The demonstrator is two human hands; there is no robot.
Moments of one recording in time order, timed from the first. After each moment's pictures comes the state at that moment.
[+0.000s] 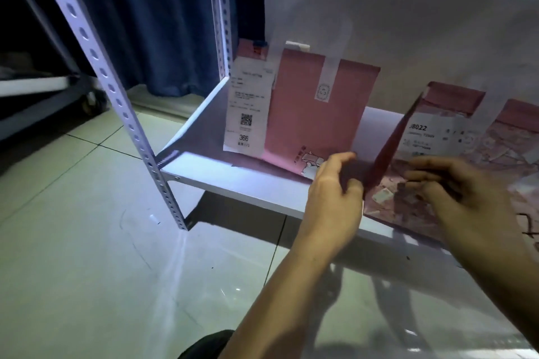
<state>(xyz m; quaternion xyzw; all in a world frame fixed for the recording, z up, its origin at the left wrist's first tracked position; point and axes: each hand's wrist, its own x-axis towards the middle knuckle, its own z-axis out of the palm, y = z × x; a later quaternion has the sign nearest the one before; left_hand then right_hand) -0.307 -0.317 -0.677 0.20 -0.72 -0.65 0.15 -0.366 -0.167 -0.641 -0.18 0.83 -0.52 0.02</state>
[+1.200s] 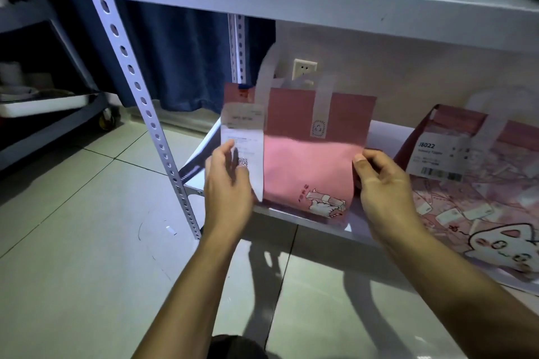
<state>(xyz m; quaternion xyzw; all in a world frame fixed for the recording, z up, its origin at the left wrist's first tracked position) -0.237 -0.455 -0.670 0.34 -0.70 -0.52 0.34 -0.357 -0.285 -0.654 -0.08 0.73 -0.67 0.09</state>
